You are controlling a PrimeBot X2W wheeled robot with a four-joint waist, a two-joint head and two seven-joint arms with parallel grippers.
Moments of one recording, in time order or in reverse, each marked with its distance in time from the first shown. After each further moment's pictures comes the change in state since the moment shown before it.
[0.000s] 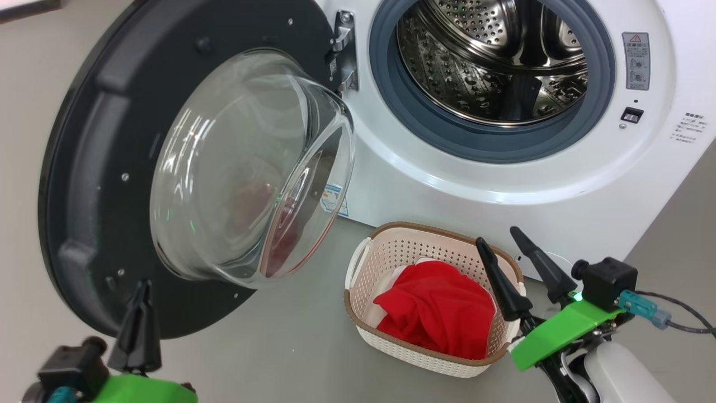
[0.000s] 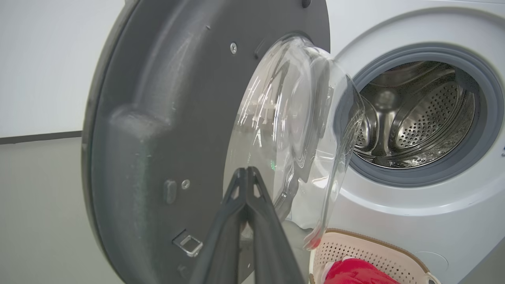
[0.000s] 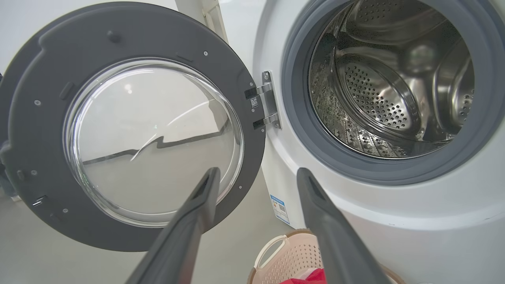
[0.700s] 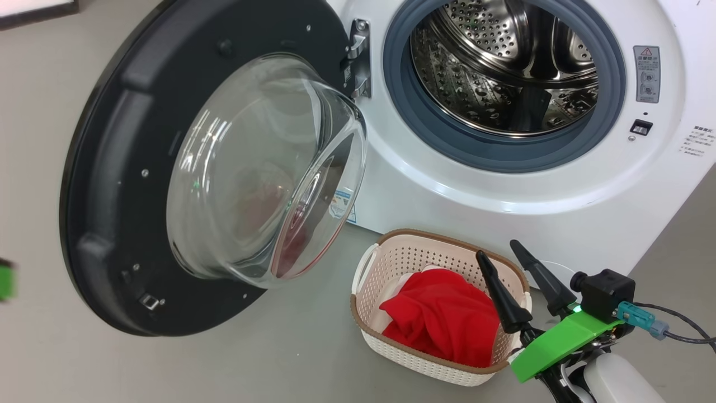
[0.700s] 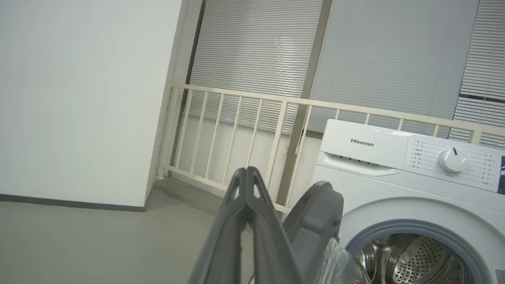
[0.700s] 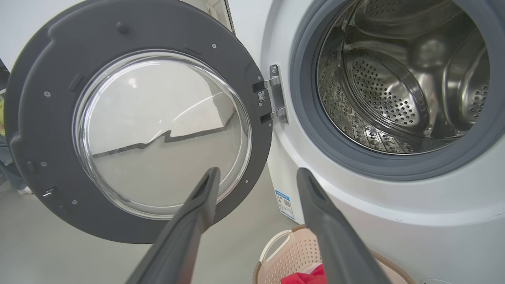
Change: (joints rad) left arm -0.250 0.183 0.314 -0.193 -0.319 -0.084 0.168; right arm 0.035 0.003 -0.001 0.002 0.000 0.000 0.000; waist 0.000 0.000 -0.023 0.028
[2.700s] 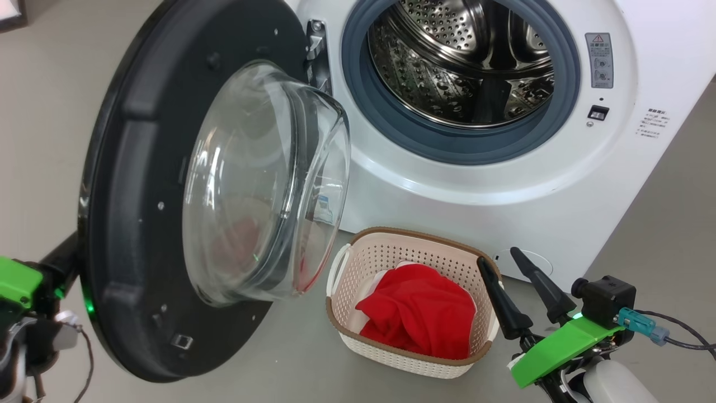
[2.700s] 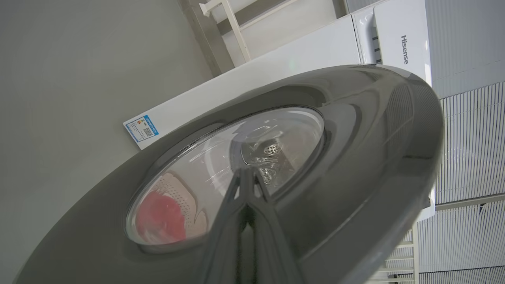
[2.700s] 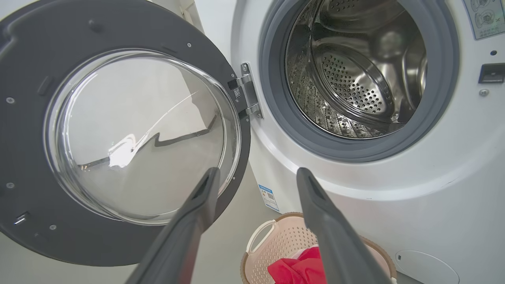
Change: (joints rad) left arm -0.052 -0.141 0.046 0.288 -0.666 0.127 0.659; right arm 0.018 0.005 -0.003 0.004 0.023 0.000 0.000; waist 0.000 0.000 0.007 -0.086
